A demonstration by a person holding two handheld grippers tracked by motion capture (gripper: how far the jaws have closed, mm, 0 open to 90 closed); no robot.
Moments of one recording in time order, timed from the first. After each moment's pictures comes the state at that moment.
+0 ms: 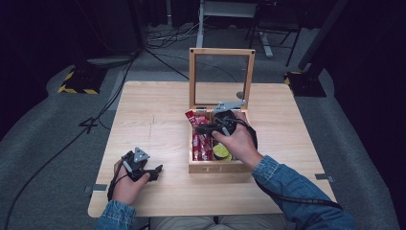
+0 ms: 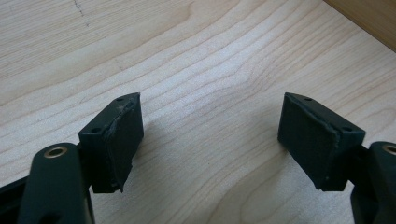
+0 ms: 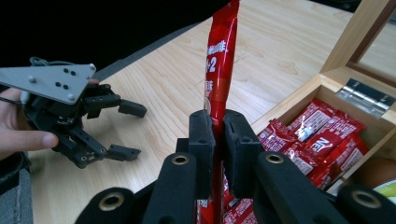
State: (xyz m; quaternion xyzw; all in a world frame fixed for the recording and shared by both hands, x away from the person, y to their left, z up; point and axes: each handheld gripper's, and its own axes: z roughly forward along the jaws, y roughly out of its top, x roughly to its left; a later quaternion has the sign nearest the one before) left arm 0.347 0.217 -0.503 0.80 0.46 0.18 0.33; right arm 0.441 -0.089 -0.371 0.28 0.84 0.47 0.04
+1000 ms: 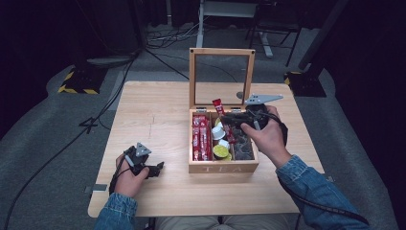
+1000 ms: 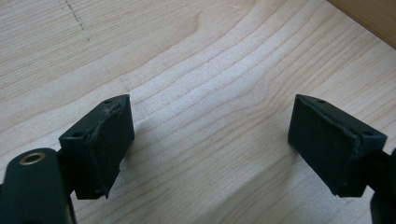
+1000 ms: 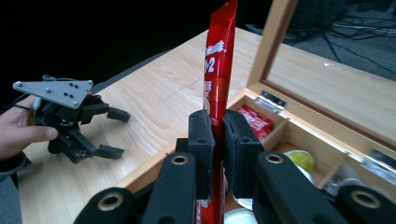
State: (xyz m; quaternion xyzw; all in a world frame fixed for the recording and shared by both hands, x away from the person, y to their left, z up) left arm 0.365 0.217 -0.504 0.81 0.45 0.17 0.33; right arm 0.438 -0.166 -0.336 0.31 0.81 0.49 0.09
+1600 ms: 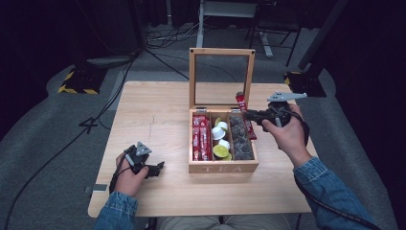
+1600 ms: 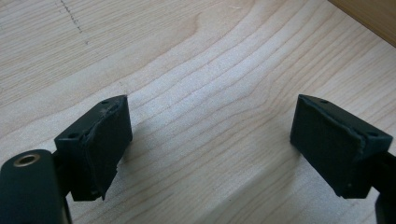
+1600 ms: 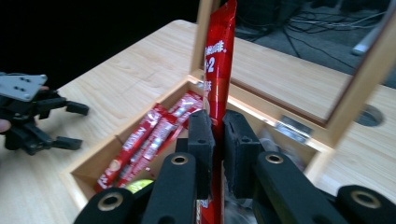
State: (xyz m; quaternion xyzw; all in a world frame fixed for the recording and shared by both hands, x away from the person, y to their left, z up) left arm 0.367 0.217 -0.504 0.81 0.45 0.17 0.33; right arm 0.444 -0.226 -0.332 0.35 0.80 0.47 0.13
